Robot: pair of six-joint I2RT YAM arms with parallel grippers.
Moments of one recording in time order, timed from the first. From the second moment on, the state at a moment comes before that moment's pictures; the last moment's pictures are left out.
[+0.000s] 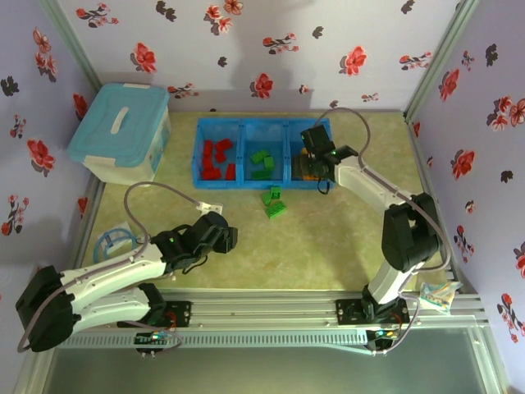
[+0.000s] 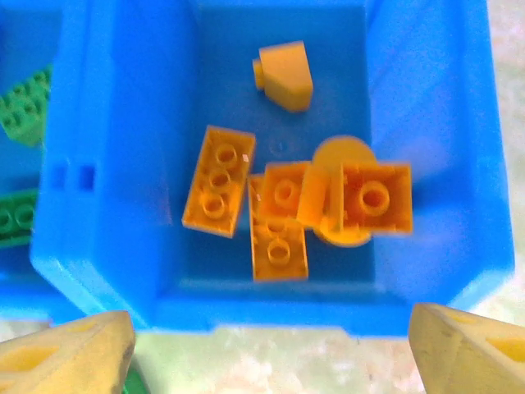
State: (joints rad) left arm -0.97 1.04 0.58 -0.42 -0.35 -0.67; right arm 0.47 1.67 1.30 -0.61 0.19 0.38
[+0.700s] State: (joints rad) left arm -0.97 1.58 0.94 -0.32 -0.26 -0.54; right arm 0.48 1.19 0.80 -0.49 0.15 0.47
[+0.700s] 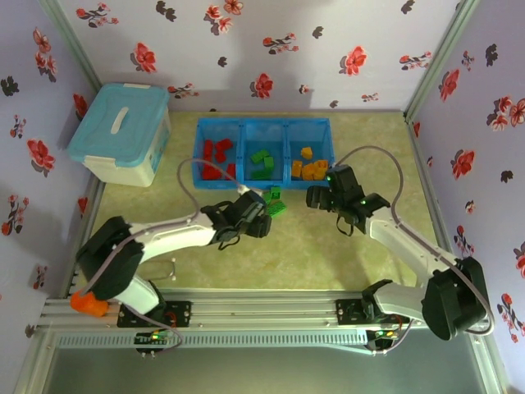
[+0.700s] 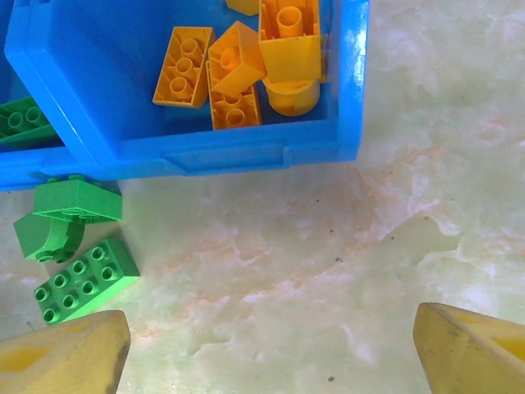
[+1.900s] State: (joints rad) left arm -0.96 2.00 1.31 -0.41 -0.16 -0.38; right arm 0.46 1.05 0.68 -0.47 0.15 0.49
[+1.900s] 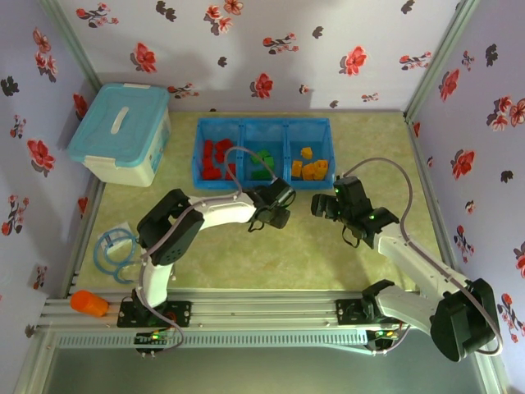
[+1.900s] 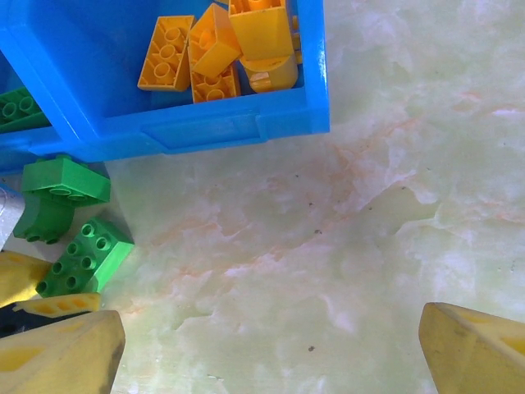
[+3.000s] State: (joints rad) left arm -0.70 1.92 1.64 -0.58 -0.16 -0.31; right arm 0.46 0.93 0.60 -0.47 0.13 0.56
